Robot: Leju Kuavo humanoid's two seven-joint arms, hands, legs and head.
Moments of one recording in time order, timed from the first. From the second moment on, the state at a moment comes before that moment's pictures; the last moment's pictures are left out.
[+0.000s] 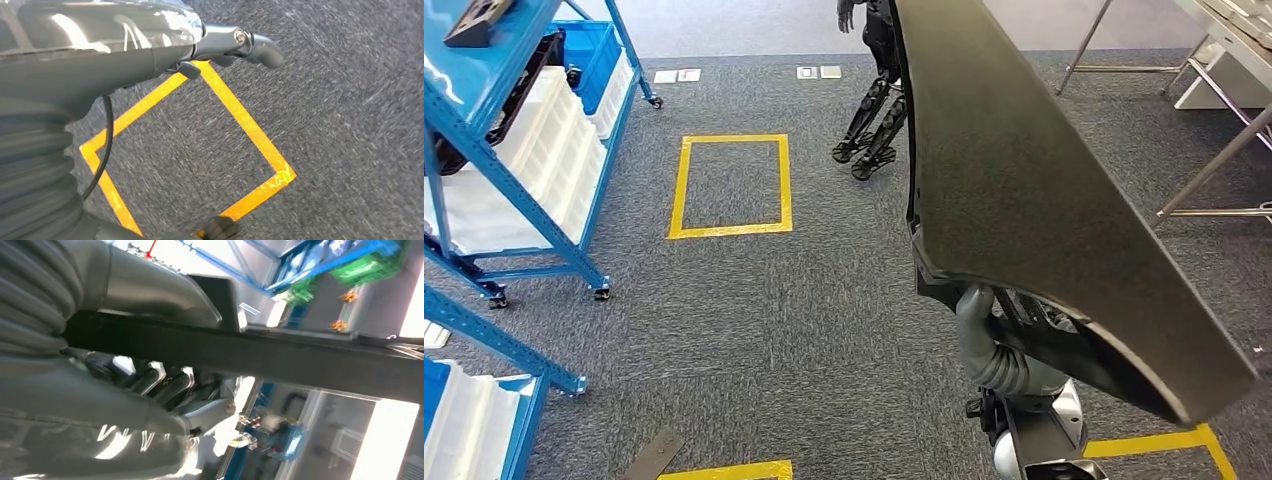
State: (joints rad) left arm -0.09 -0.15 0.42 -0.19 -0.96 -0.06 -0.35; right arm -0.09 0.01 0.43 -1.72 0.32 -0.49 -0.59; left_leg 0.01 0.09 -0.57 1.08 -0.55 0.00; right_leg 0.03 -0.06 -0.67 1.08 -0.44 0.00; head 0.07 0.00
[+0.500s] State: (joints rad) left arm -0.07 -0.14 0.36 -0.19 -1.03 -0.06 -0.30; right arm -0.11 0.01 0.43 -1.72 0.31 -0.49 -0.58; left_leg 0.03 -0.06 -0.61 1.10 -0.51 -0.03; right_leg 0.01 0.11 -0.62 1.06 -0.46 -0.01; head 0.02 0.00
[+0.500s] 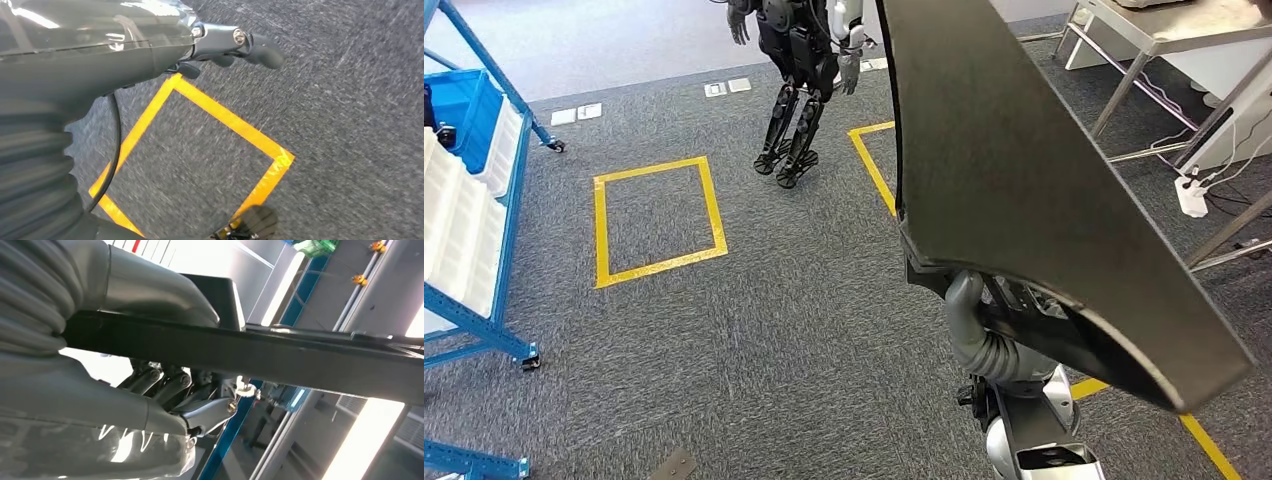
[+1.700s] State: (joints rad) left arm -0.07 -0.16 0.36 -0.18 -1.01 -0.08 -0.23; right arm -0.20 -0.01 0.39 -1.70 0.33 -0.47 -0.51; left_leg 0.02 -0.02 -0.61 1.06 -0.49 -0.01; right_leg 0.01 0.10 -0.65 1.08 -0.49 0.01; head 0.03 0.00
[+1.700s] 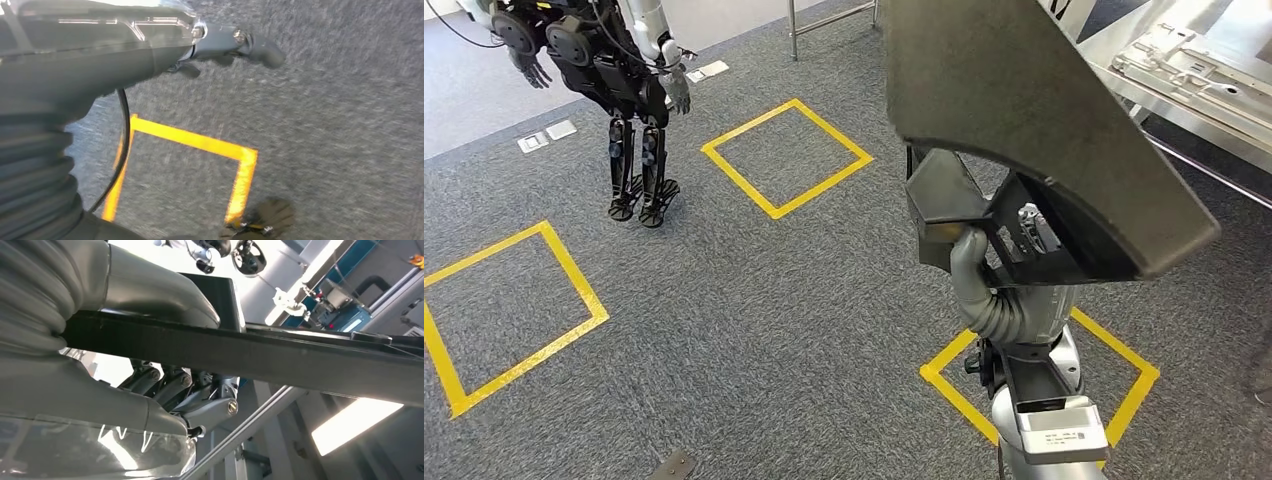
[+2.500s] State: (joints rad) left arm -0.06 -0.15 0.37 -0.18 -1.01 -0.08 -0.19; right arm -0.20 0.00 0.39 -1.67 0.32 -0.48 -0.52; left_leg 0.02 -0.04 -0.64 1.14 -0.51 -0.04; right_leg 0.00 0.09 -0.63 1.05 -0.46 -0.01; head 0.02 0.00
